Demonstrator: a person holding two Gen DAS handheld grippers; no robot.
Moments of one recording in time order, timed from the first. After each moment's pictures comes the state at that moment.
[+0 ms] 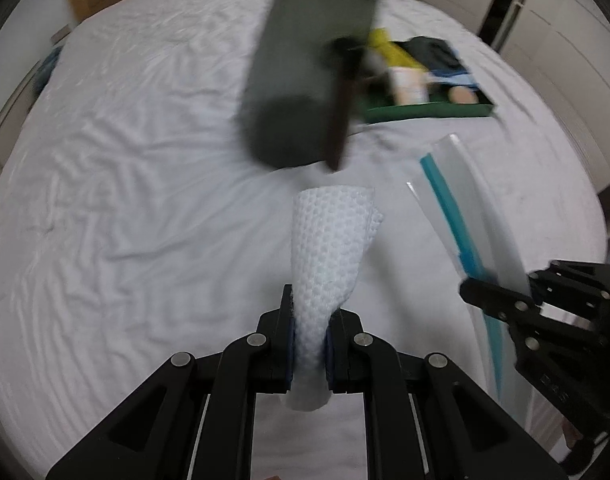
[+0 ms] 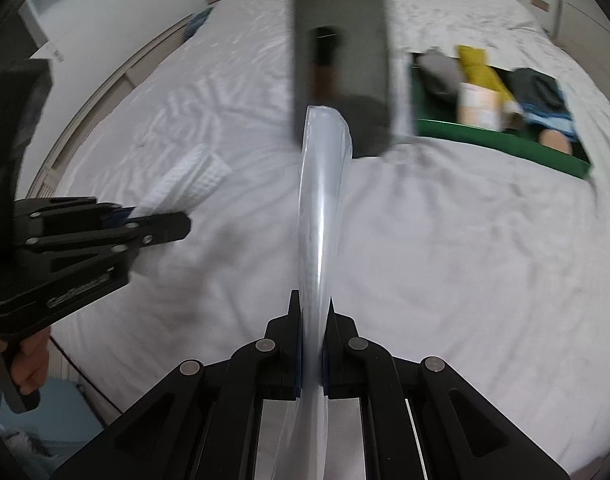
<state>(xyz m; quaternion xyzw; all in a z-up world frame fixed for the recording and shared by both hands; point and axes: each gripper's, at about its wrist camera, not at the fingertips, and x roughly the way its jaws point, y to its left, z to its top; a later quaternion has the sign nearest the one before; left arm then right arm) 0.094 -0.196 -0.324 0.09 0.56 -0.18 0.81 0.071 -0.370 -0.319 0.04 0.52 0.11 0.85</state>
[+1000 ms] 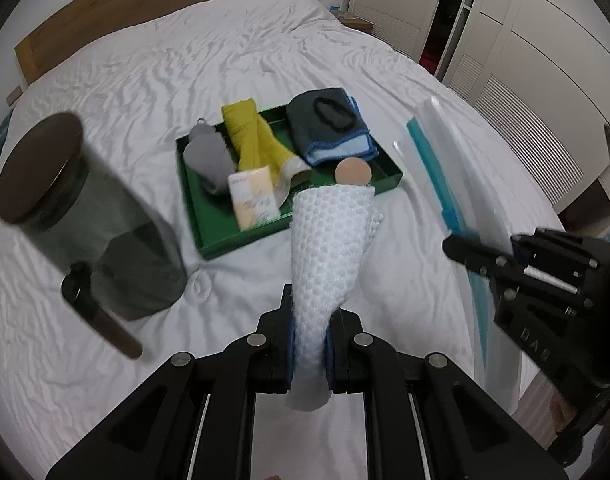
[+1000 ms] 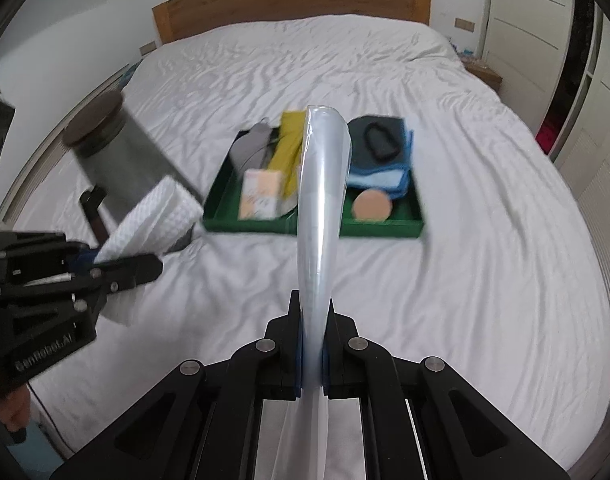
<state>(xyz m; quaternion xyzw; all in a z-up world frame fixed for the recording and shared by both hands) 0.164 -0.409 -0.277 0.10 0.51 -0.23 0.82 0.082 -0.567 -0.241 0.02 0.46 0.00 0.89</state>
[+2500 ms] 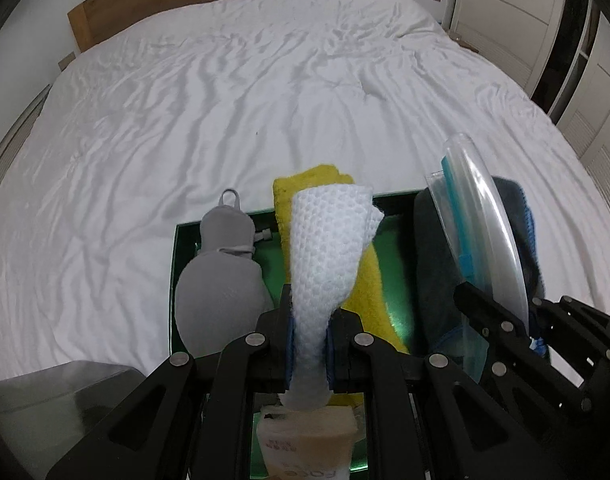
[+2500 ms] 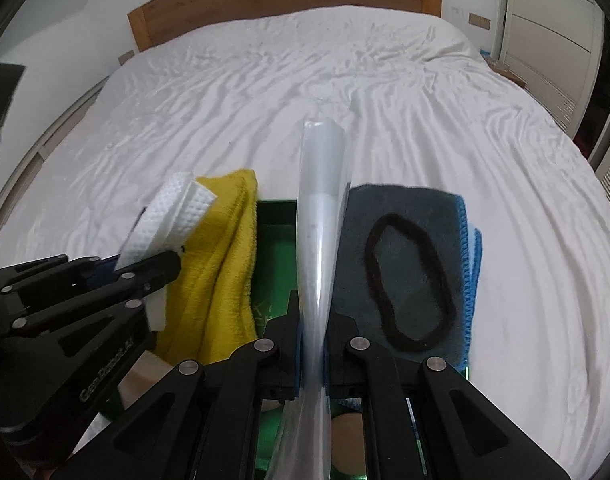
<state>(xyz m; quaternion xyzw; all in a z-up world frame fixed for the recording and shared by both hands) 0.388 -0.460 -0.371 0.06 0.51 -0.08 0.86 0.392 -0.615 -0.377 0.03 0.45 0.01 0.89</state>
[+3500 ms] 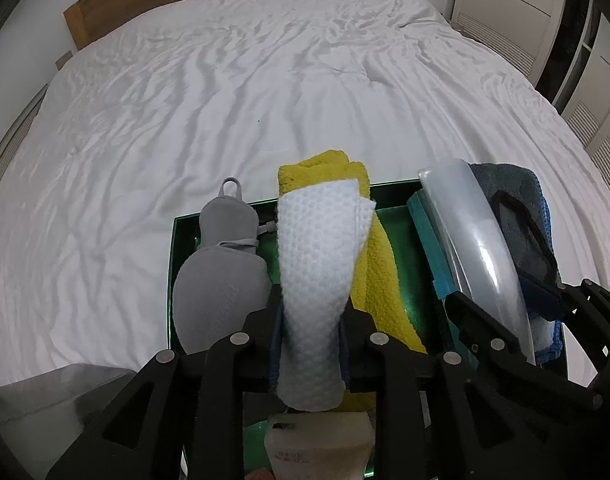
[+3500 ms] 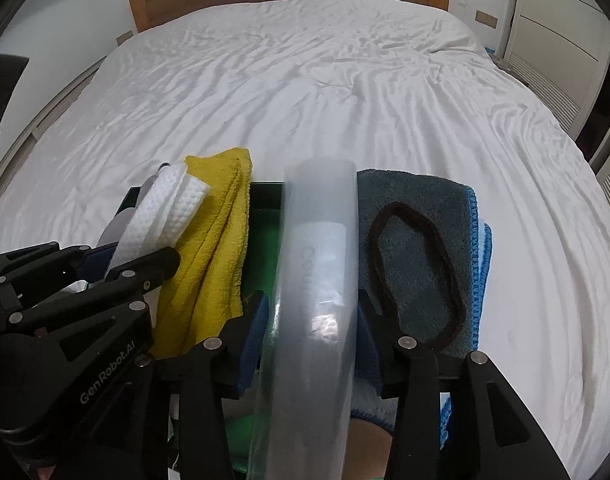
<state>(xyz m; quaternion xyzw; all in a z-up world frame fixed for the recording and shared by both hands) 0.396 -0.458 -0.380 0.06 0.52 -0.08 0.85 0.392 -0.607 -0.383 0.01 0.47 0.01 0.88</state>
